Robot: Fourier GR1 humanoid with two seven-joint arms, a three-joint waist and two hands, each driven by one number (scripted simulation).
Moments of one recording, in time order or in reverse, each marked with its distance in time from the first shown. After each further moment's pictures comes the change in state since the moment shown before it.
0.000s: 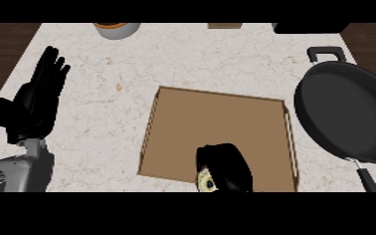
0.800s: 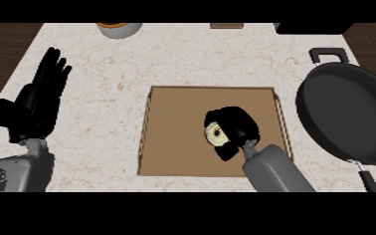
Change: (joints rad) left arm 0.003 0.018 -0.011 0.032 0.033 -0.004 -0.039; right arm -0.310 -0.066 -0.195 0.331 -0.155 0.045 -0.206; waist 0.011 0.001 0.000
